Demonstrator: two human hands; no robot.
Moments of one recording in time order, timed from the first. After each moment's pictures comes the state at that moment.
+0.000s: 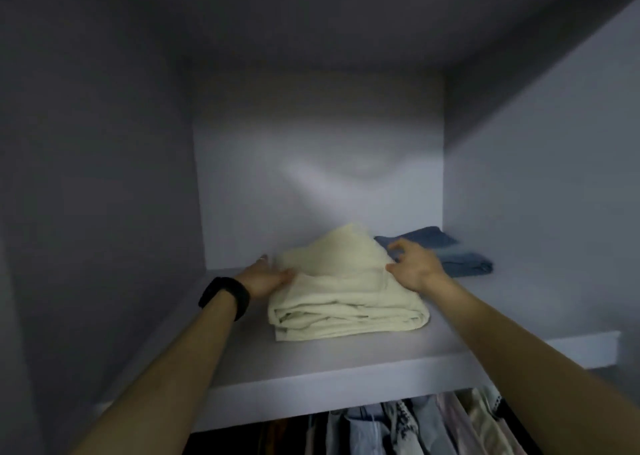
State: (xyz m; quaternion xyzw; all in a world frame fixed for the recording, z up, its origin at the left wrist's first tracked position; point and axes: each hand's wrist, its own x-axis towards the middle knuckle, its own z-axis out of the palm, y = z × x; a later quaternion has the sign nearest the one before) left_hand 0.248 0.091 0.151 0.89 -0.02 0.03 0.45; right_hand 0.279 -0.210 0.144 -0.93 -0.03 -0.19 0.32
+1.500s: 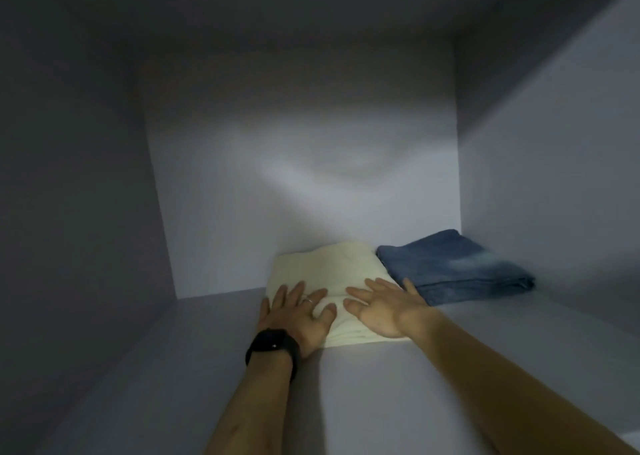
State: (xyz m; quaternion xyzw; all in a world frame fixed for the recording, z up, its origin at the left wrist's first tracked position) left_hand 0.363 0.013 0.088 0.99 -0.04 0.09 0.11; right_hand 0.385 -0.181 0.105 -0.99 -0.10 0.00 0.07
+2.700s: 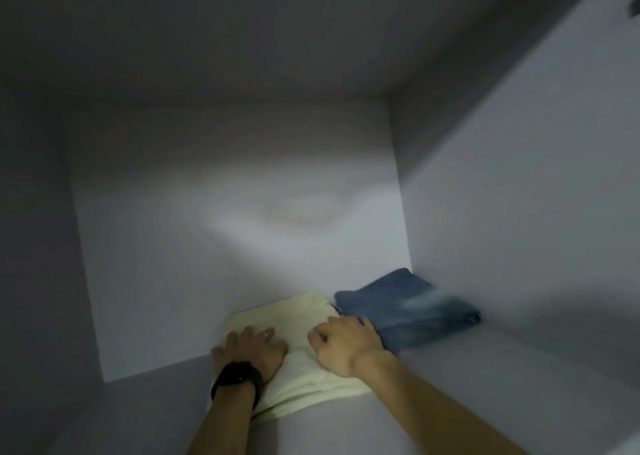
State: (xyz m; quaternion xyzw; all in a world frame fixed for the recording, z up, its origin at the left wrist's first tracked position) left_hand 0.444 0.020 0.117 0.99 0.03 0.09 0.08; right_hand 0.407 -0.168 0.125 -0.98 -0.09 -0.11 0.14
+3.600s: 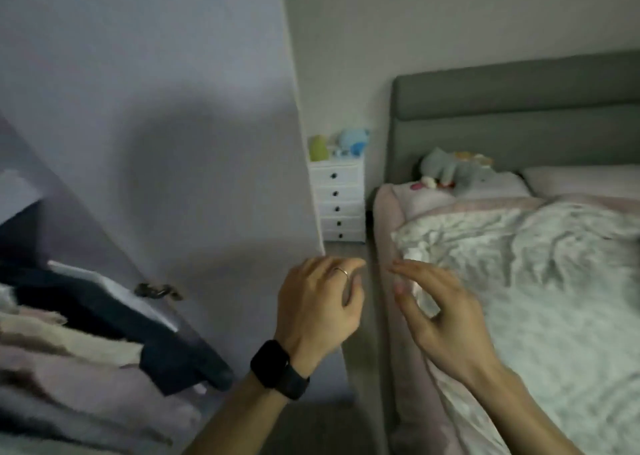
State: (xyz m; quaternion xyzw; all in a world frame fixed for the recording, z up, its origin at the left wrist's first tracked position) left_hand -0.184 -0.373 -0.087 0.66 -0.68 0.10 0.30; right_hand -0.371 -0.411 -0.106 -0.78 0.40 -0.43 0.19
